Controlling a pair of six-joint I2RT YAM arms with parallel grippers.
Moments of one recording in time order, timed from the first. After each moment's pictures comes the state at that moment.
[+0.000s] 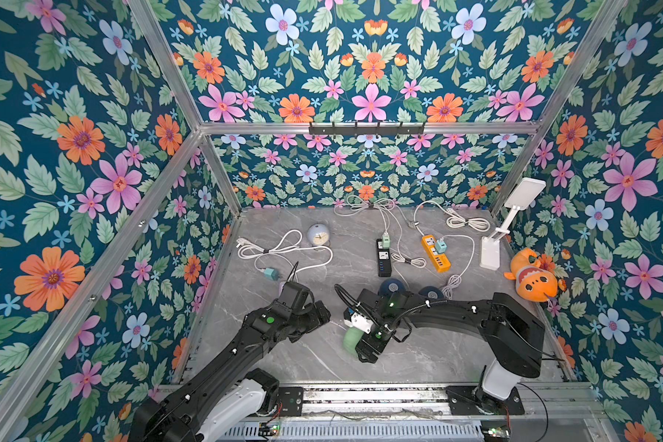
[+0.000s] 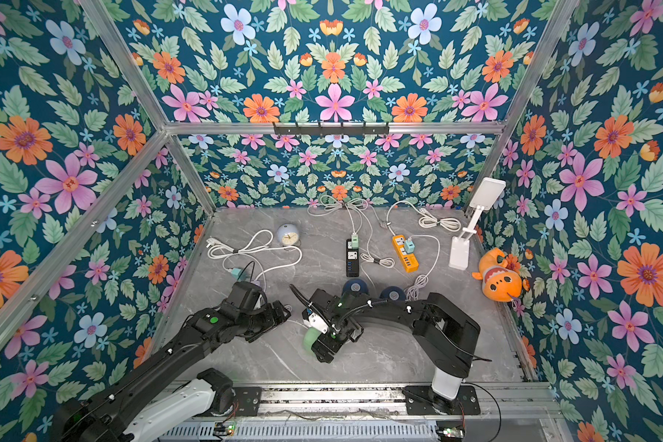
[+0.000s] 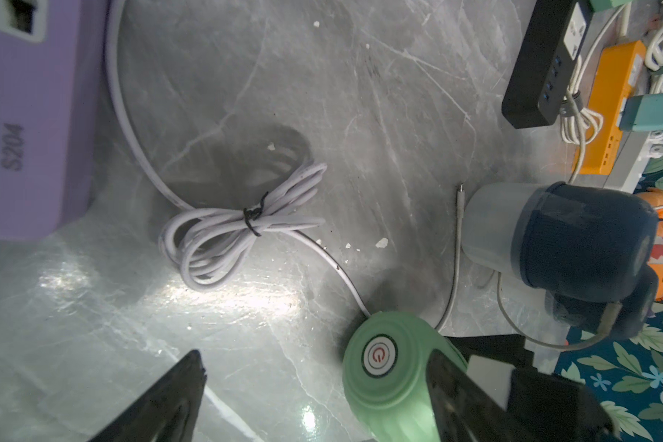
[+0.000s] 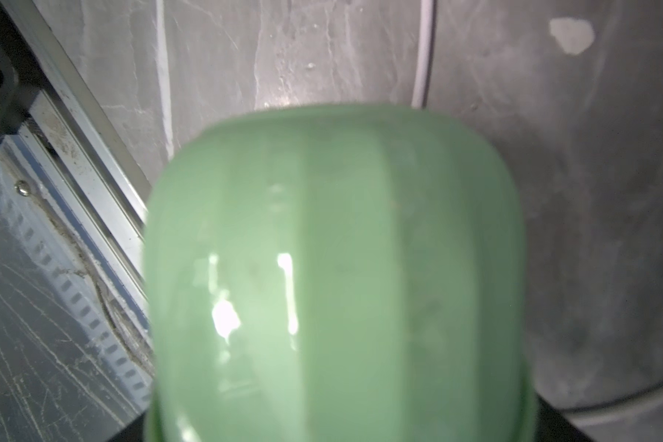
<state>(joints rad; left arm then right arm) -0.55 0.93 0.59 -0.68 0.16 -0.94 1.04 1.74 1.11 -0.72 -0.26 0.09</state>
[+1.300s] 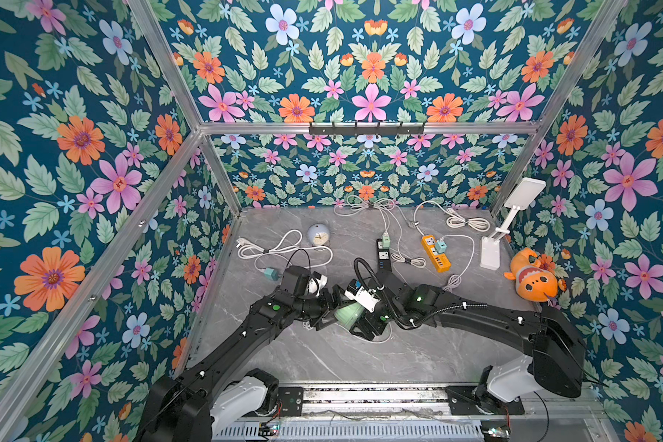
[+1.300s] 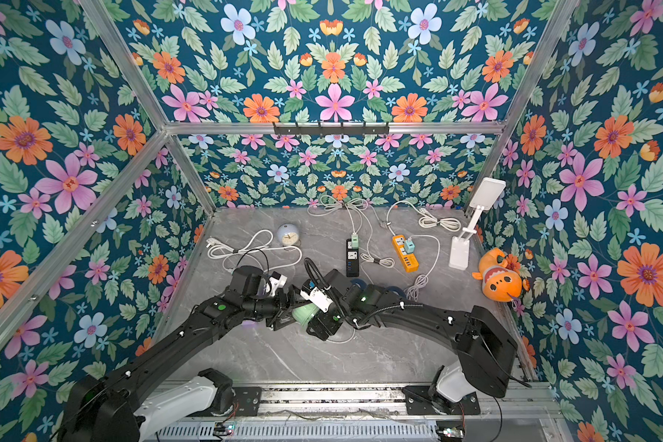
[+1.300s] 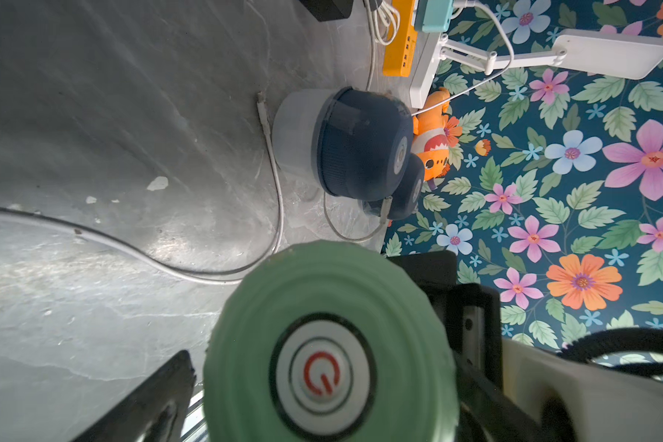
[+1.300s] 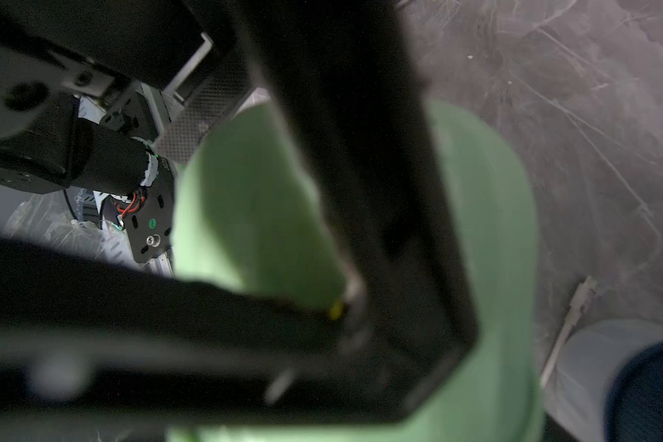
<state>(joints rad) -0.51 1.06 0.63 -0.35 0.71 -1.04 0.97 1.51 1.07 -0.47 -0.28 0.10</state>
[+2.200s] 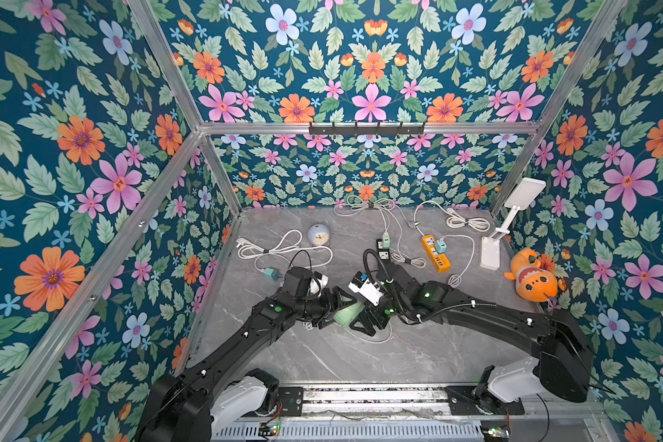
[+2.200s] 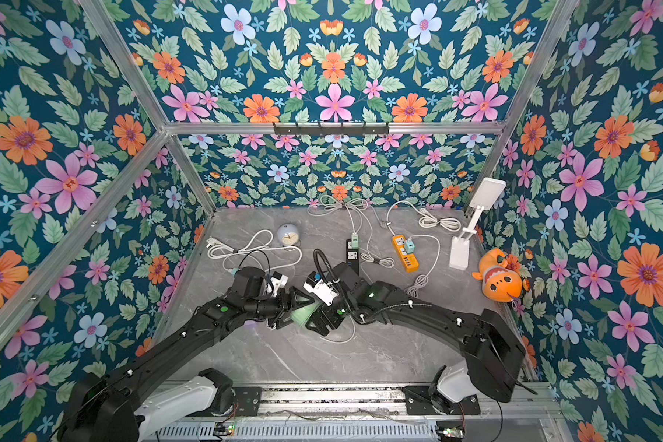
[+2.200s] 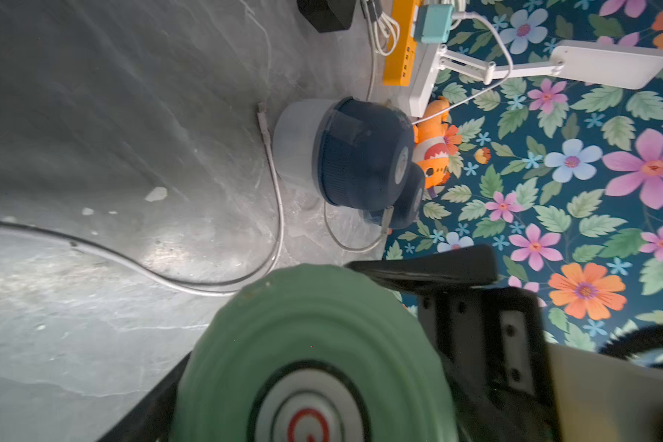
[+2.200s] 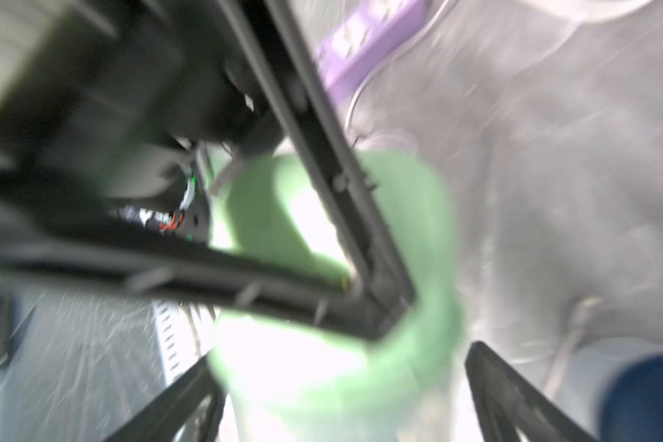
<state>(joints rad) -0.53 1.08 0.65 -0.33 0.63 -1.04 0.90 1.42 1.01 -0.39 -0.35 0.12</state>
